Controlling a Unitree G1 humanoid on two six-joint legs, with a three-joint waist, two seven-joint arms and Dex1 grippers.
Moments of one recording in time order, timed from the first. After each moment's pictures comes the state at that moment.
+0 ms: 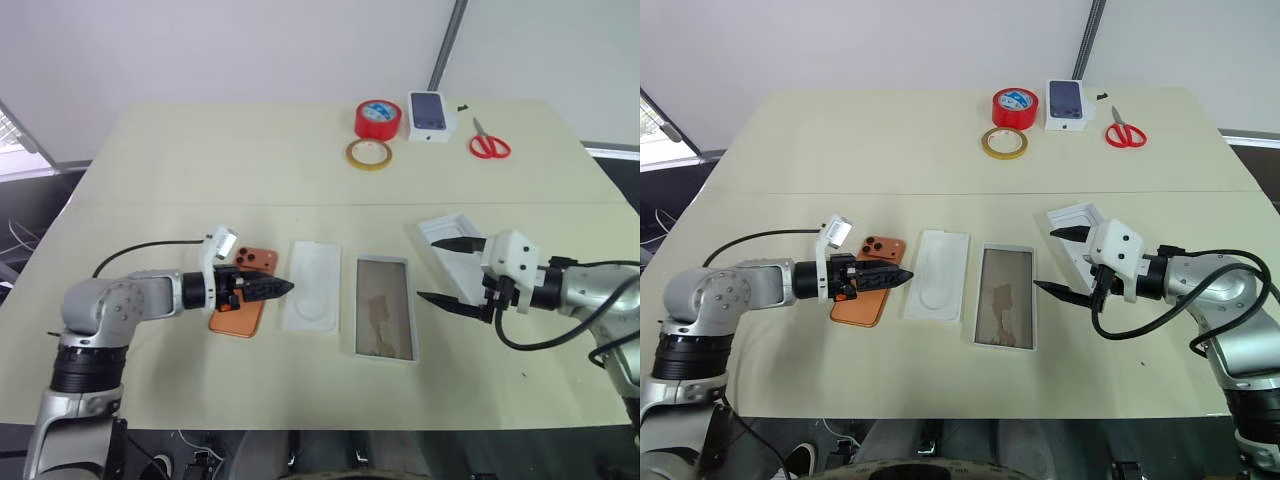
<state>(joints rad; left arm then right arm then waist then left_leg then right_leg) -0.43 0.55 0.10 -0.07 -0.85 1.30 -0.70 -0.11 -0.90 -0.13 -0.28 0.36 0.23 1.04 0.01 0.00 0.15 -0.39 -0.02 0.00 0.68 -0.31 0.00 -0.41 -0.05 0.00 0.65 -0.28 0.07</state>
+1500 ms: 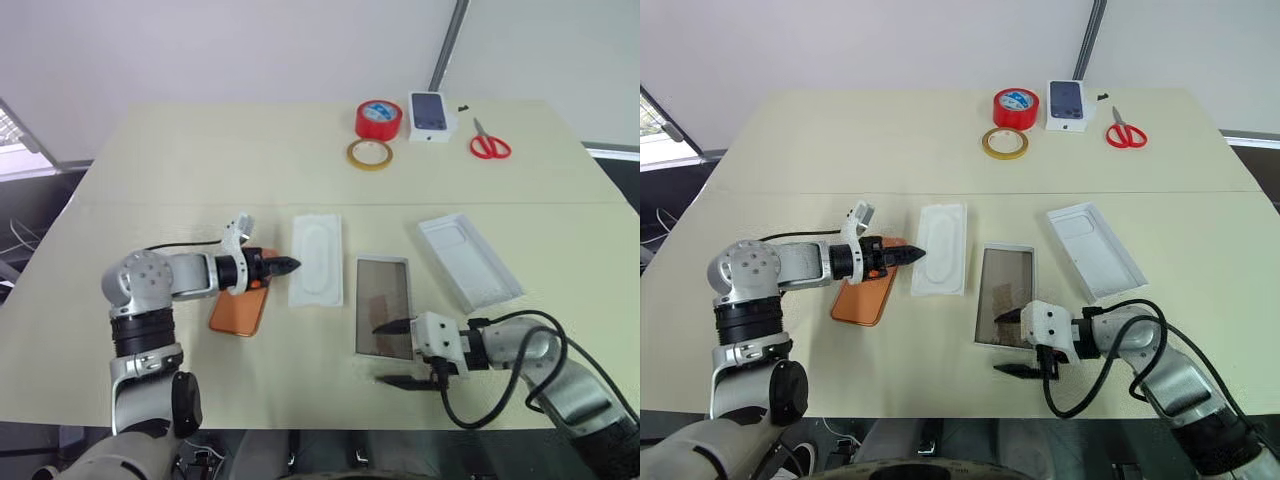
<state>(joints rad) -0.62 0.26 0.37 0.05 -0.81 1.56 -0.33 -0.04 -0.81 0.23 -0.27 0.18 0.11 1.13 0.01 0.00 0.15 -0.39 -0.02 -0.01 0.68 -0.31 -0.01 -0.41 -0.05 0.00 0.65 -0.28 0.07</state>
